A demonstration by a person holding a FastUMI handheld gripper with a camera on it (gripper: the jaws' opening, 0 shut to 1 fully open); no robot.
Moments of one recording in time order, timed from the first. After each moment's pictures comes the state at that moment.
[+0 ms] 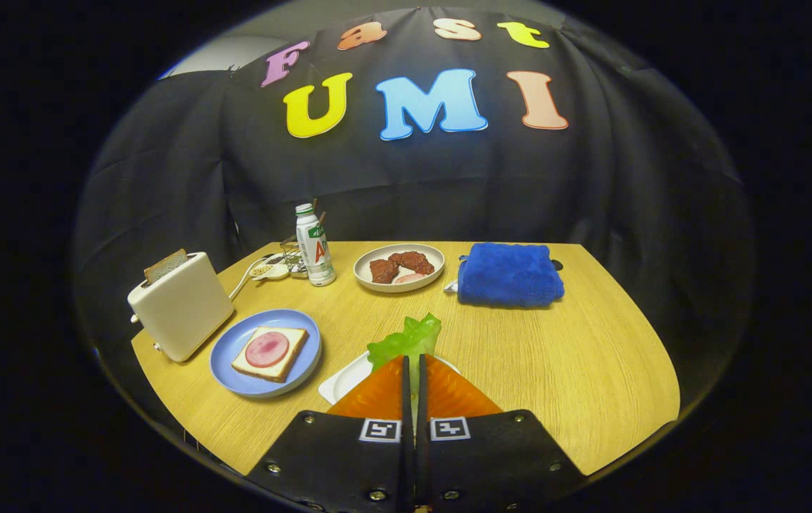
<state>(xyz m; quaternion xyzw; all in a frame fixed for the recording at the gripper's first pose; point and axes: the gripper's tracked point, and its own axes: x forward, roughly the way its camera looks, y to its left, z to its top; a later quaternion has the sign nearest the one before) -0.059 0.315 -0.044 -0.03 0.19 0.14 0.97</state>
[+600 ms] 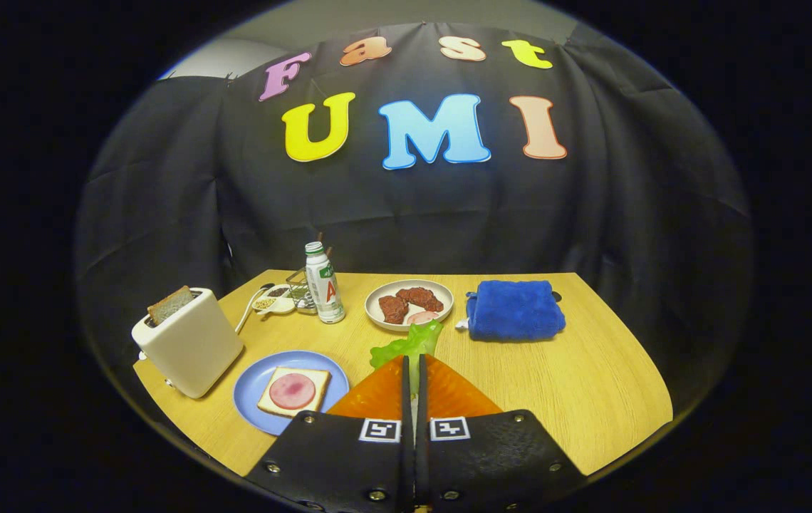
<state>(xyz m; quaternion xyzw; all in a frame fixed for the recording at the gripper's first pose) -0.055 0.366 -0.001 -0.02 0.15 0.11 0.98</state>
